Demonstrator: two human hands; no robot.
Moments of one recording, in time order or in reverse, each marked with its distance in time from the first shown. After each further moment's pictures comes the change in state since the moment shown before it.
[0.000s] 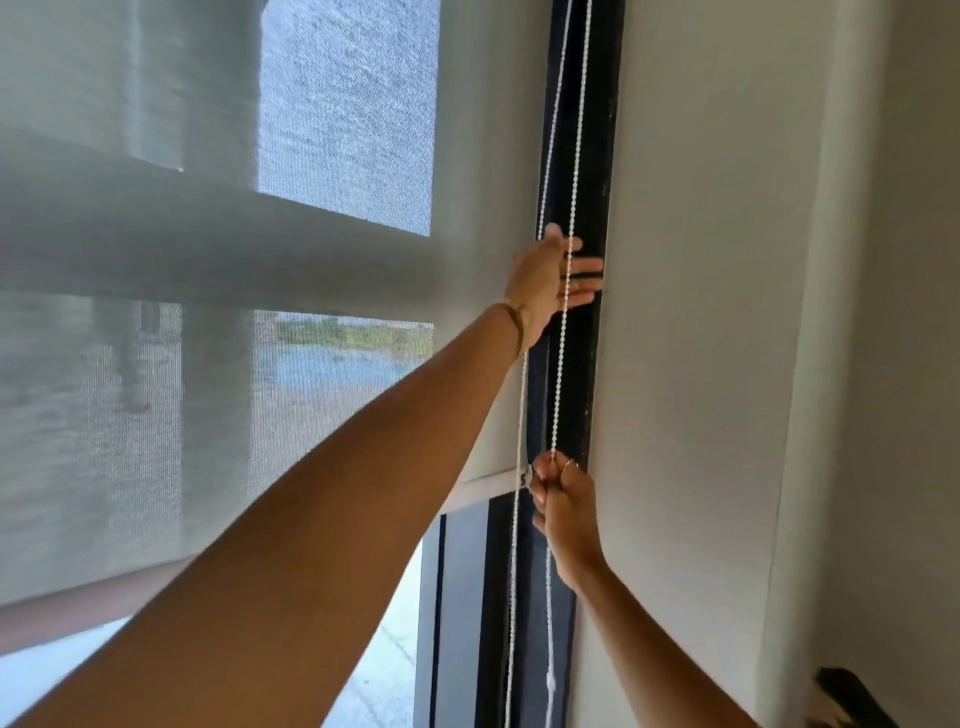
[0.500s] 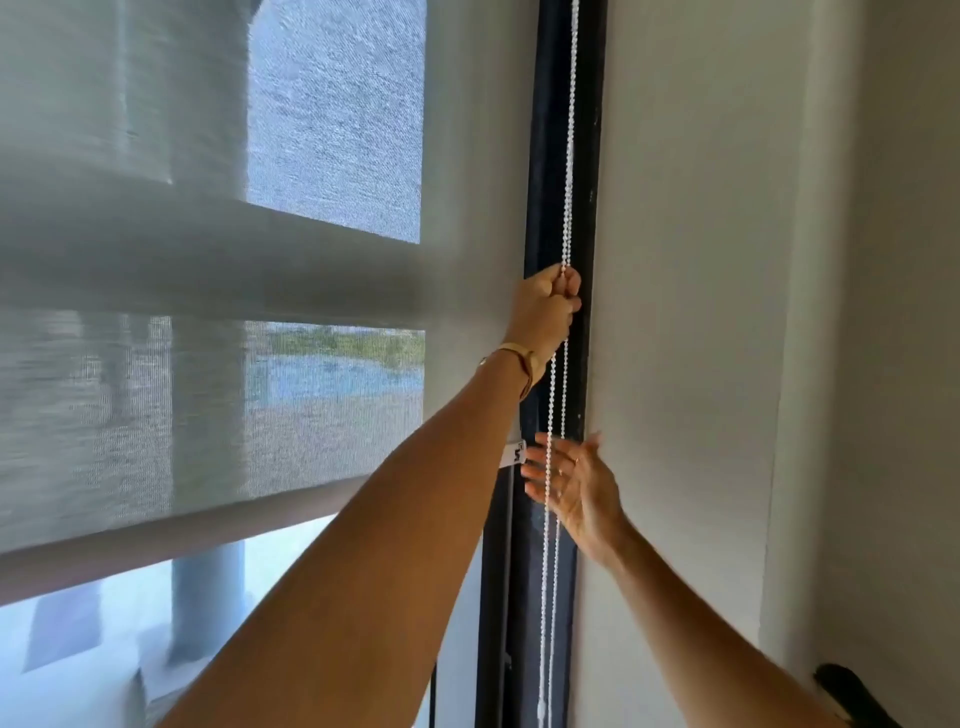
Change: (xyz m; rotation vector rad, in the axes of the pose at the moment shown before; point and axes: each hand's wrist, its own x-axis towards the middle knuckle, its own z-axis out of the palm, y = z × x) left_hand -0.011 -0.030 0.006 0.181 0.026 0.210; right_hand 0.022 -0.023 -0.022 0.396 -0.134 0.250
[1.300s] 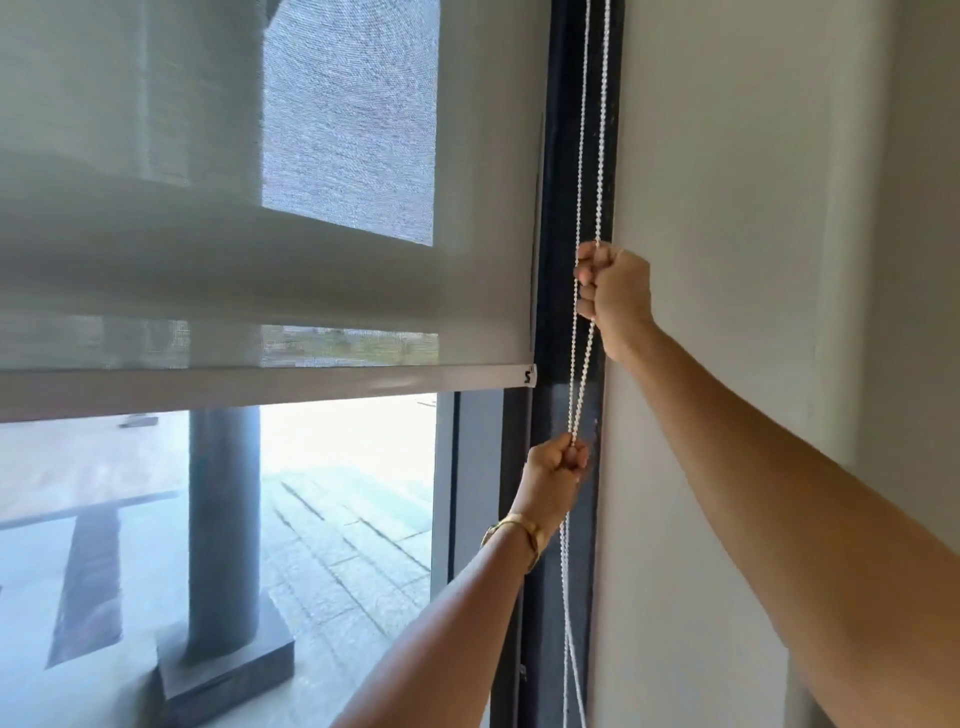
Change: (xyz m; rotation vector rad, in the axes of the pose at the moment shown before) left_hand -0.098 -0.118 0.001 0.034 -0.051 -0.235; right_hand 0.065 -0.160 0.083 -0.307 0.092 -0.470
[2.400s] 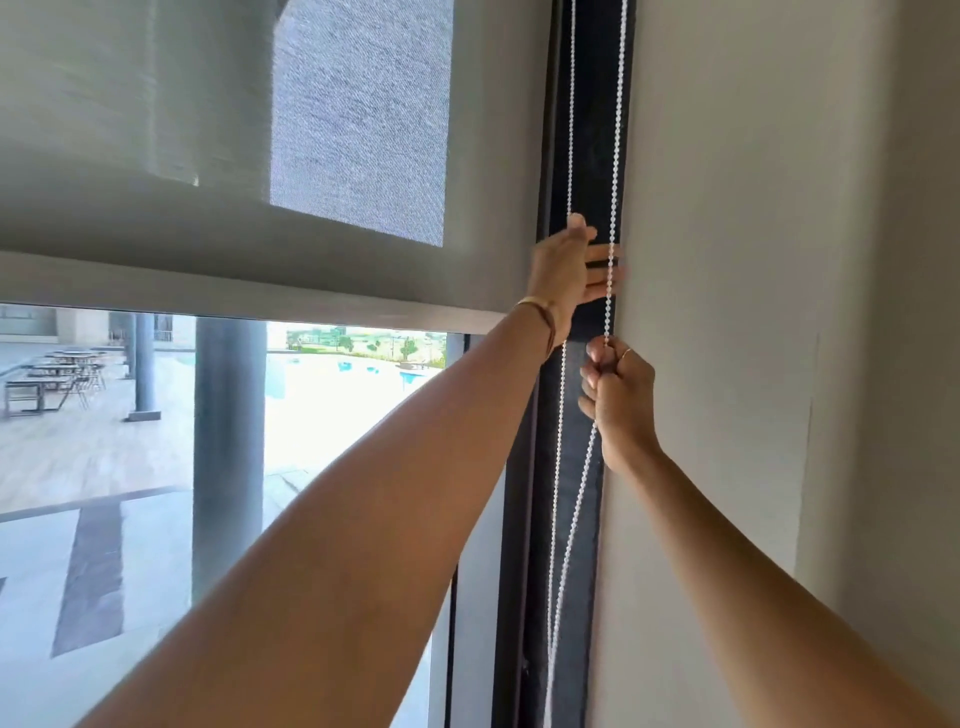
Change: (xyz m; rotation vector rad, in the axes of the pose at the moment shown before) left_hand 0.077 0.180 -0.017 -0.291 0.031 0.092; right_hand -0.088 0.049 -0.010 -0.037 0.025 -0.031
